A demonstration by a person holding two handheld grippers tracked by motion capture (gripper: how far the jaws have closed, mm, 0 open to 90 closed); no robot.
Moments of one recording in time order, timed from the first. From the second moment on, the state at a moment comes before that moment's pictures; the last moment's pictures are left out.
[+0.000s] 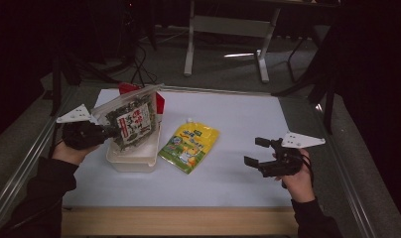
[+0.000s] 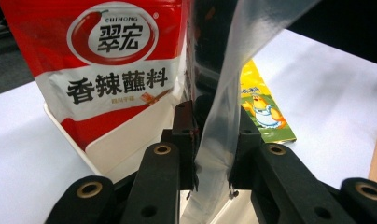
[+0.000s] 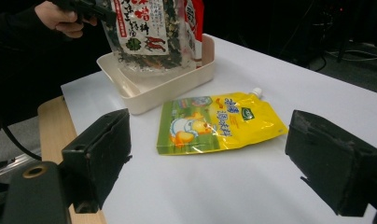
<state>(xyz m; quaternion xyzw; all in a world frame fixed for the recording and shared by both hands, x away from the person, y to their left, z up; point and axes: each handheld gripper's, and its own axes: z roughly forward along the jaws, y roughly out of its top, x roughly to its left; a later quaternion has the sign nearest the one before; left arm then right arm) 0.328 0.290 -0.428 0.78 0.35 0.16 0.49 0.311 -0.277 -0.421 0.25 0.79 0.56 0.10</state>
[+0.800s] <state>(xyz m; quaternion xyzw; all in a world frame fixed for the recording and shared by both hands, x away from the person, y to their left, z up) 0.334 0.290 -0.415 0.81 0.32 0.15 0.46 0.311 -0.278 -0.420 0.25 0.79 0.56 0.10</state>
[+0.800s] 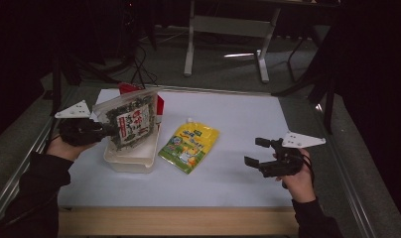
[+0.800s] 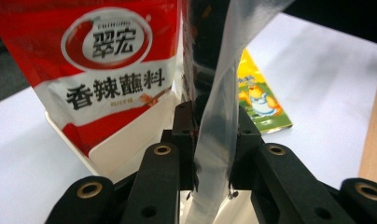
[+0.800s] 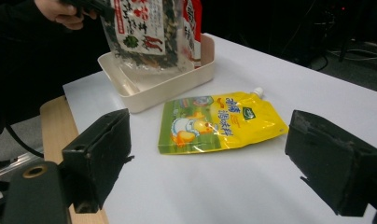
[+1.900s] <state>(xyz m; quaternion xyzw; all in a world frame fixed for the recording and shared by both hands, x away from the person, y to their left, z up) 0.345 0.313 -0.473 0.74 0.41 0.17 0.50 0.308 -0.275 -0.425 0.25 0.80 0.55 0.10</state>
